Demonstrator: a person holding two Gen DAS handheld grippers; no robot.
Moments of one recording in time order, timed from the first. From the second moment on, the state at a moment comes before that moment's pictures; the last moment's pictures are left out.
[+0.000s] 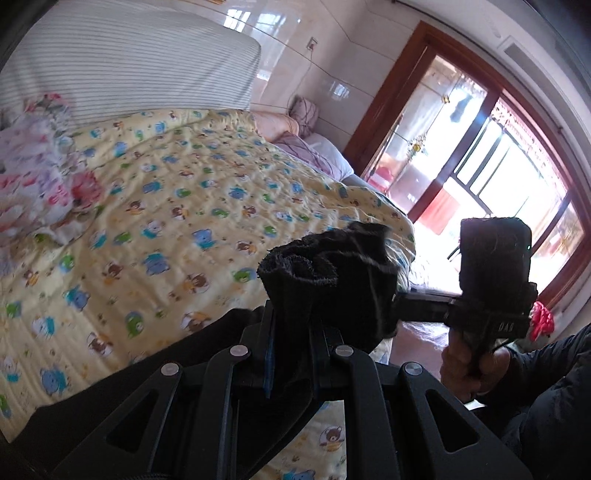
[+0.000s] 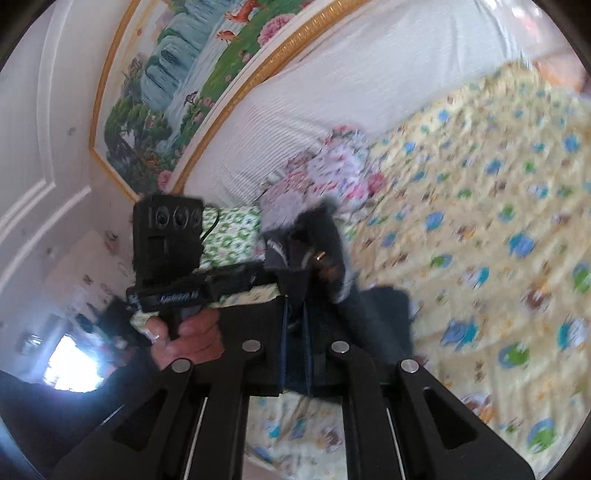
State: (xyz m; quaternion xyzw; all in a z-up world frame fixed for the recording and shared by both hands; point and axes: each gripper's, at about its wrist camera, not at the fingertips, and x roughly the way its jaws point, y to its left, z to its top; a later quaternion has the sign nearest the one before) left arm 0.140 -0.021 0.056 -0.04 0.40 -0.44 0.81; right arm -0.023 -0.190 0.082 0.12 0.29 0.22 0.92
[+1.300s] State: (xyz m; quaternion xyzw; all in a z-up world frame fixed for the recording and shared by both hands) left arm 0.125 0.141 -0.036 -0.18 0.45 -0.30 0.82; right arm 0.049 -0.059 -0.027 -0.07 0.45 0.28 0.85
